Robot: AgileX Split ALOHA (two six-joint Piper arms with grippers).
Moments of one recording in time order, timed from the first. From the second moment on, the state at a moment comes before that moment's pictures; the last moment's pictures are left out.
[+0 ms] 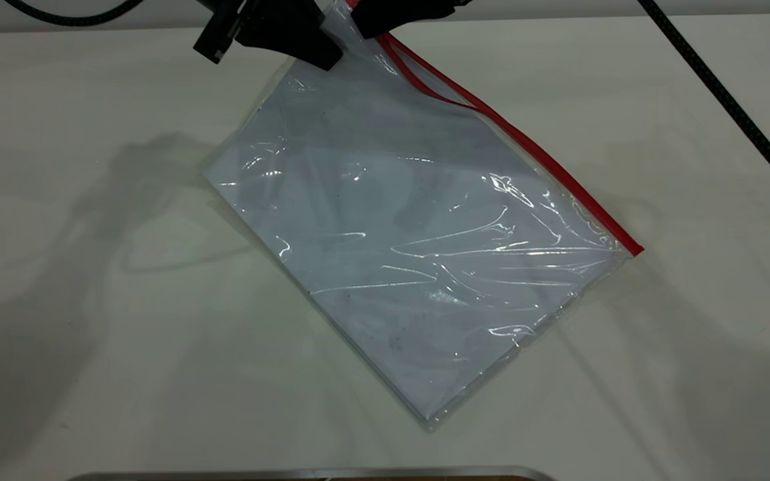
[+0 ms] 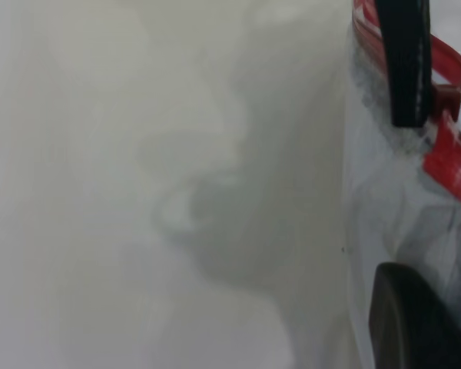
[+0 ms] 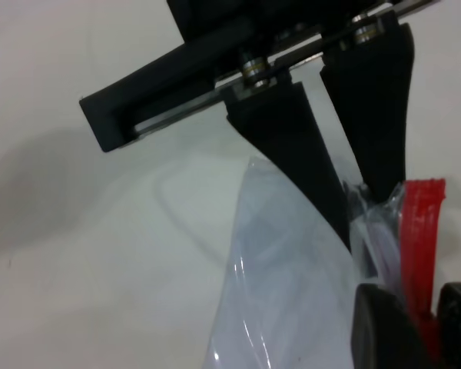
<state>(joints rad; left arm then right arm) -0.19 2.43 -1.77 -1.00 1.03 2.11 0.38 2.19 -1.42 1.32 0.65 -1.59</state>
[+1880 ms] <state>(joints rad) -0.19 2.43 -1.77 -1.09 0.92 1.93 0.22 2.23 -1.41 0.55 0.71 -0.96</state>
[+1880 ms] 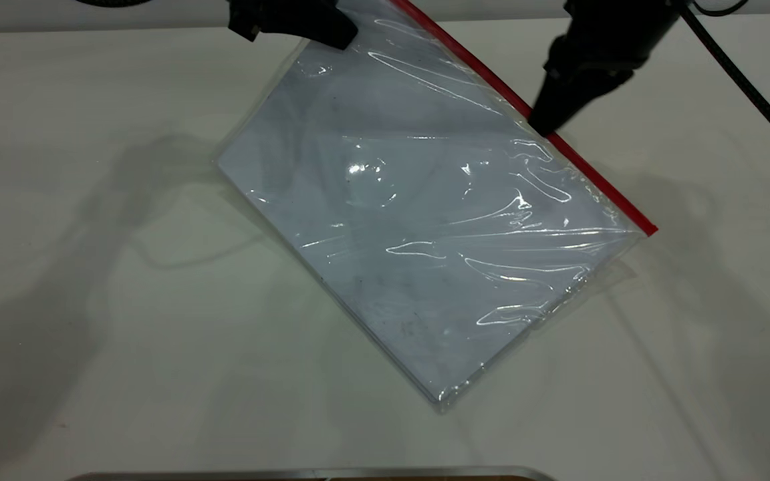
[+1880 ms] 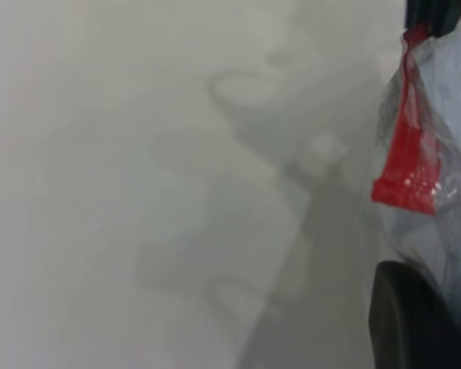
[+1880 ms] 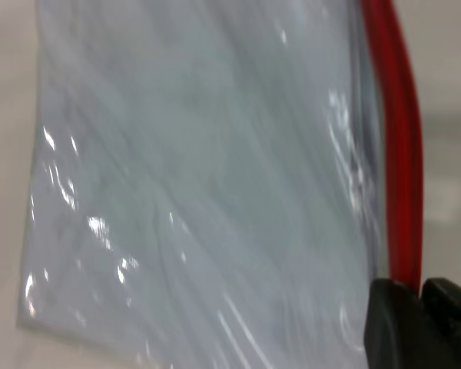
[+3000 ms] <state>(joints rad) -0.17 2.42 -1.77 -0.84 0.75 1.57 0.22 2.23 -1.47 0.32 0.87 -0.68</state>
